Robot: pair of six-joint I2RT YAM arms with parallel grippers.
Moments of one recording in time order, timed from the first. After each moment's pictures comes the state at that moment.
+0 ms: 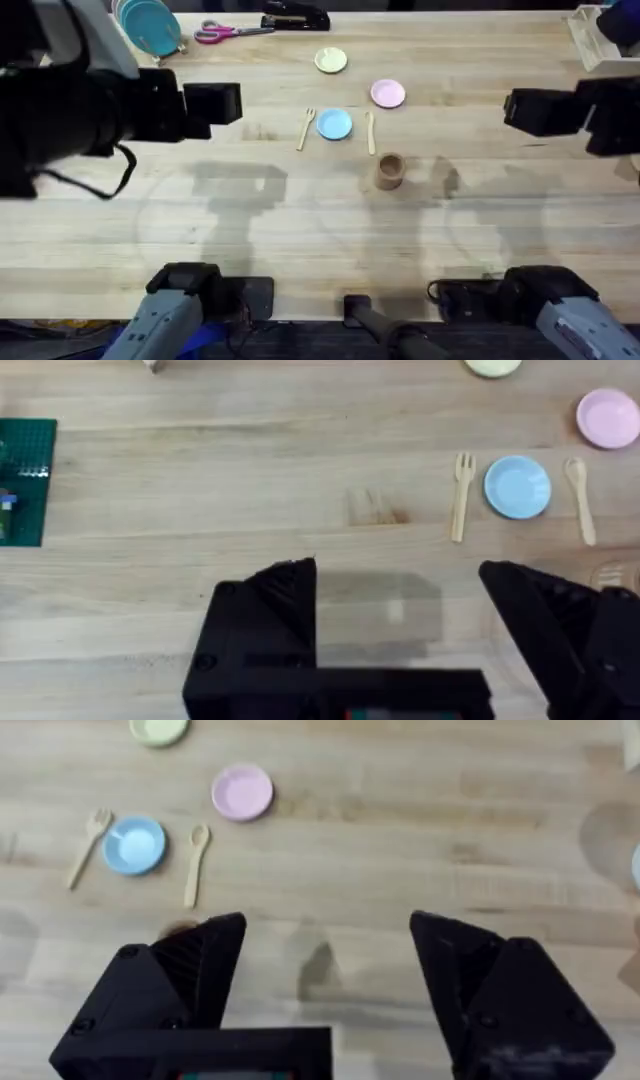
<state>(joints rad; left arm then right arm) -0.01 0.83 1.09 -1.03 0.04 0.01 0.01 0.75 1.04 -1.00 -0.06 -0.01</state>
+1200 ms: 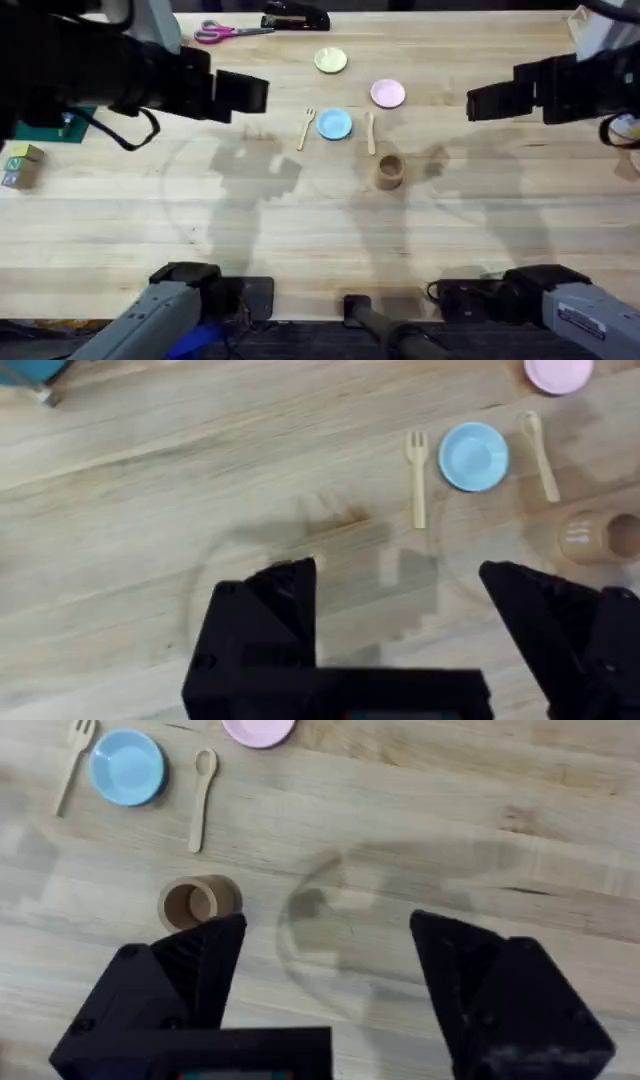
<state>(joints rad) -0.04 1.04 1.16 -1.03 0.17 0.14 0.09 1.09 1.20 -1.13 -0.06 -0.04</state>
